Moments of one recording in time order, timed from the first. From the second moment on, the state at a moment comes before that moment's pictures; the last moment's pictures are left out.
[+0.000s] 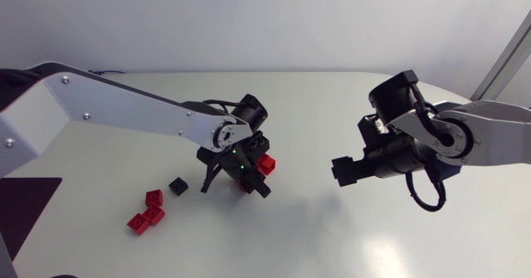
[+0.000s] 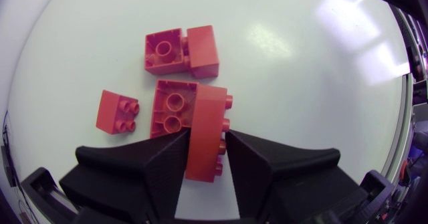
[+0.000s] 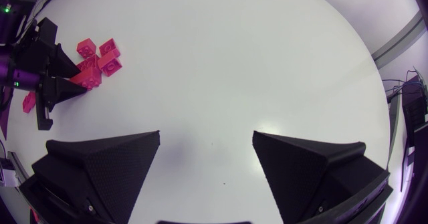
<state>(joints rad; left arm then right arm) -0.65 2.00 1.26 -0.47 0.01 0.19 0.36 1.36 0.83 -0.47 0.11 0.09</state>
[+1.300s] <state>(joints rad) -0.84 2.11 1.62 -0.65 0.06 0.23 0.20 1.17 0.79 -0.56 0.09 0.09</state>
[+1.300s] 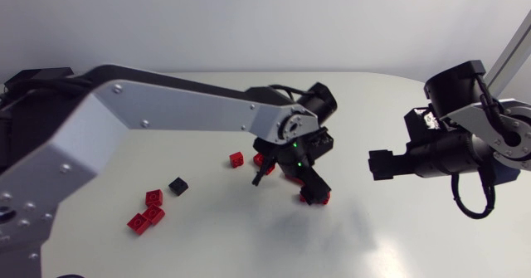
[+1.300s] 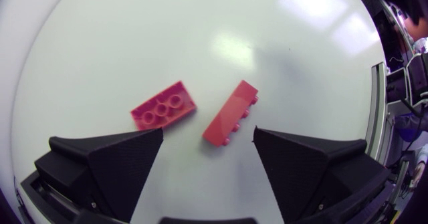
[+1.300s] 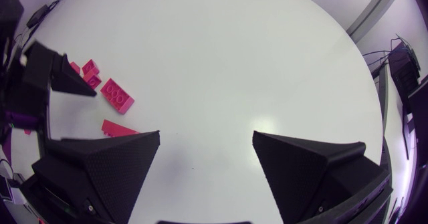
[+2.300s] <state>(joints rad) -0.26 1.51 0.98 -0.52 0.13 0.28 0.49 1.90 1.29 -0.63 -0.07 -0.10</state>
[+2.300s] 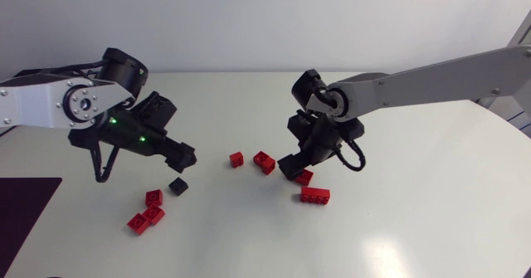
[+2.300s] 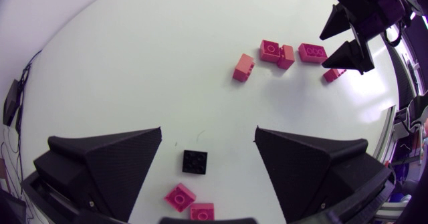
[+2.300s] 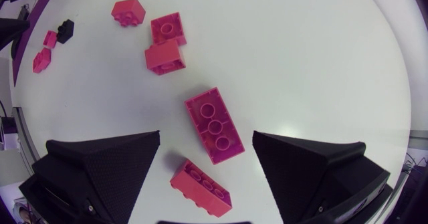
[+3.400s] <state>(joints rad) -0.48 2.12 1.49 -0.61 0.11 0.26 0.26 1.78 1.12 -0.58 -0.07 -0.10</state>
